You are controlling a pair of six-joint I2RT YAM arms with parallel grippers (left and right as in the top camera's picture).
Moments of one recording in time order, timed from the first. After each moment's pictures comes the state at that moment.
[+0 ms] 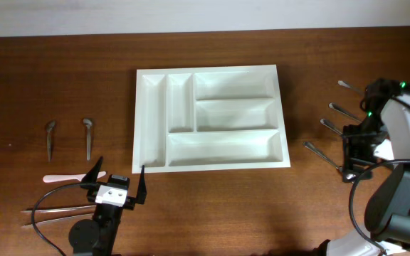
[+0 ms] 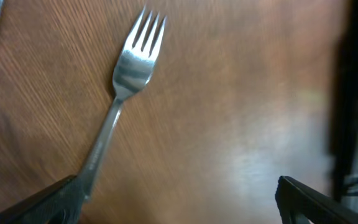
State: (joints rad) left arm 0.03 0.01 0.01 -0.06 0.20 0.24; right arm -0.33 1.79 1.35 -1.36 0.00 1.57
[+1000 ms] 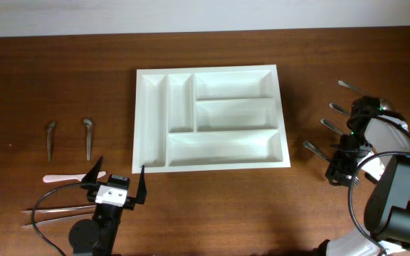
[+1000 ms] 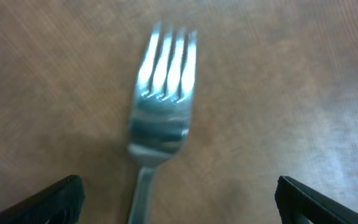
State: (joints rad) left arm 0.03 0.01 0.01 -0.06 0.20 0.24; right arm -0.31 1.80 1.10 -0.97 0.09 1.81
